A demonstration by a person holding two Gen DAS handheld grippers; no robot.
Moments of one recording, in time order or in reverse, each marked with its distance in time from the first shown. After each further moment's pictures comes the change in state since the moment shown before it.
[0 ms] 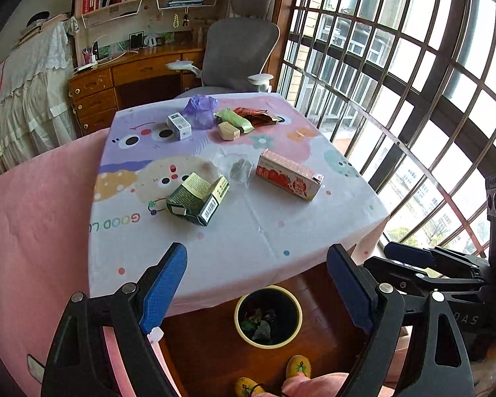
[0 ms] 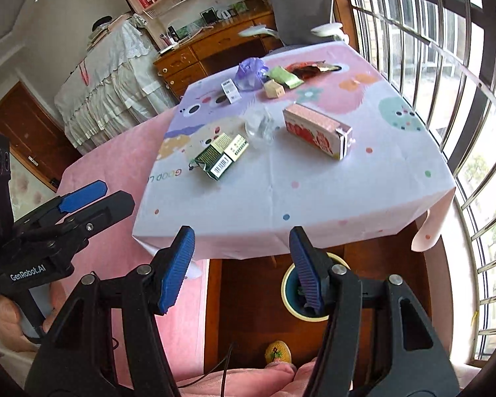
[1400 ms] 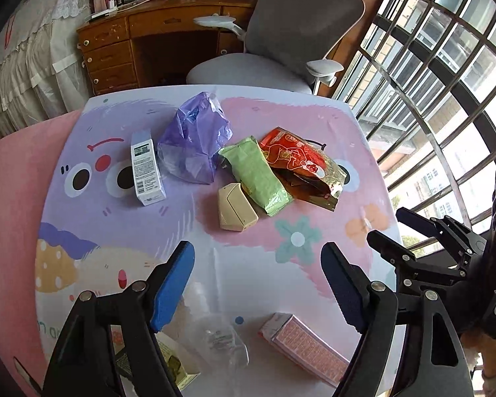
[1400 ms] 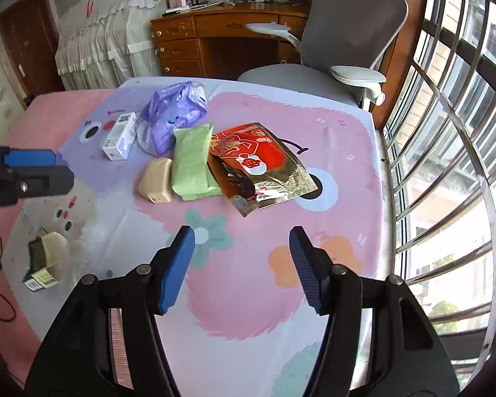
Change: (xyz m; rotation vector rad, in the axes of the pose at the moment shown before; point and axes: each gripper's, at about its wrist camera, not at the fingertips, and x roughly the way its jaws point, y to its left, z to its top) left arm 0.360 0.043 0.289 -0.274 0.222 0.136; right arm 0.314 -0.199 0.337 -0.459 0.111 -0.112
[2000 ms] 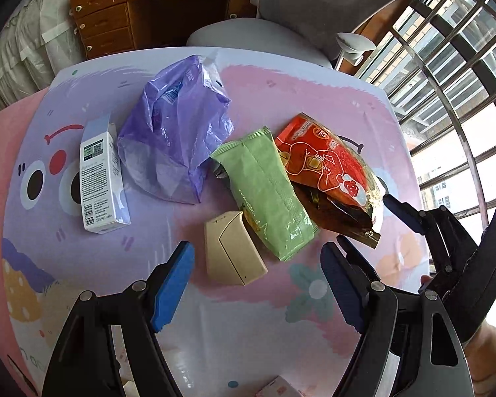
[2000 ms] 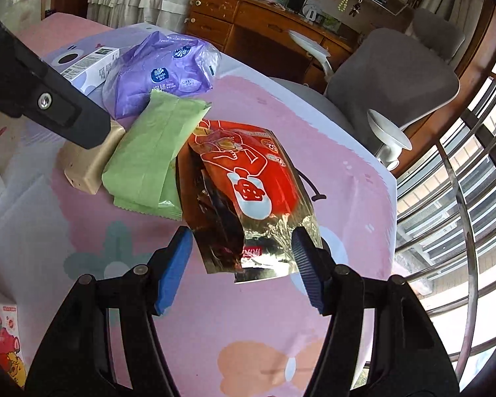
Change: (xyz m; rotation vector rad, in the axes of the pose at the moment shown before) left arm 0.135 0.015 0.051 -0.073 0.127 -0.005; right arm 0.130 0.029 0.019 -0.365 -0.057 -0.136
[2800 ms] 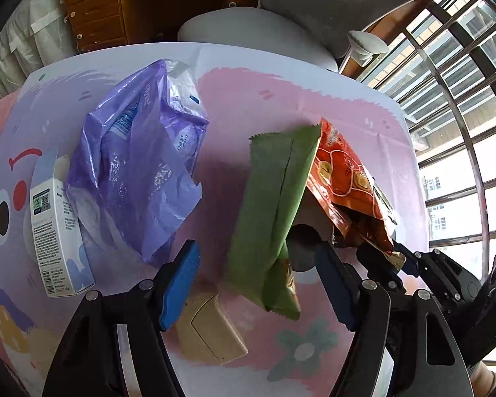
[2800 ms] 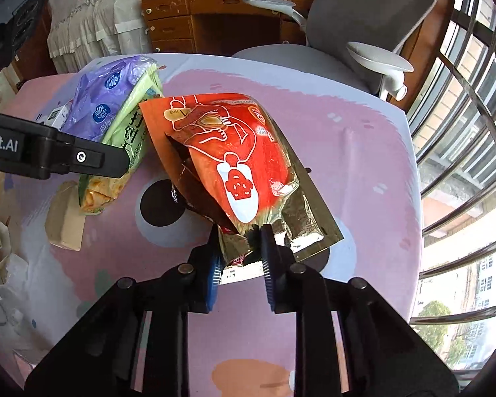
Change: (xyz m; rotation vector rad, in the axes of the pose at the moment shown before) left arm 0.067 -0.021 0.078 -0.043 0.048 -0.023; right arm 0.043 -0.086 0.007 0.393 0.122 0.164
